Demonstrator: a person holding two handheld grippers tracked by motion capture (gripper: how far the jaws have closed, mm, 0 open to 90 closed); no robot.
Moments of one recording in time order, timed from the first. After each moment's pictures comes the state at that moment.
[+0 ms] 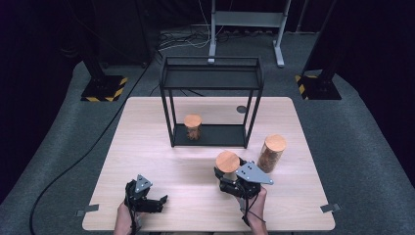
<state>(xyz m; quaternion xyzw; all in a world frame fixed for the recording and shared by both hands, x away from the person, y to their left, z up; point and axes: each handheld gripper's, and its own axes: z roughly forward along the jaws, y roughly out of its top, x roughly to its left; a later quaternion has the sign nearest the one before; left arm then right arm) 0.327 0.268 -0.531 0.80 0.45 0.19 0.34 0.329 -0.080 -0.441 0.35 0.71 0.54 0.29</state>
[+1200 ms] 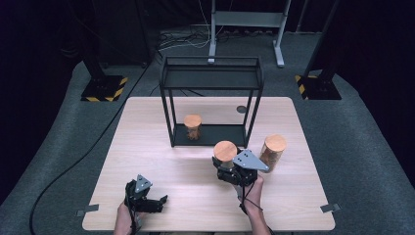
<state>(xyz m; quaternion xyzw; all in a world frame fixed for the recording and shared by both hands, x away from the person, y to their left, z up) 0.327 0.268 -0.531 0.80 0.45 0.19 0.34 0.358 -0.073 -0.431 0.35 0.71 0.53 0.30</state>
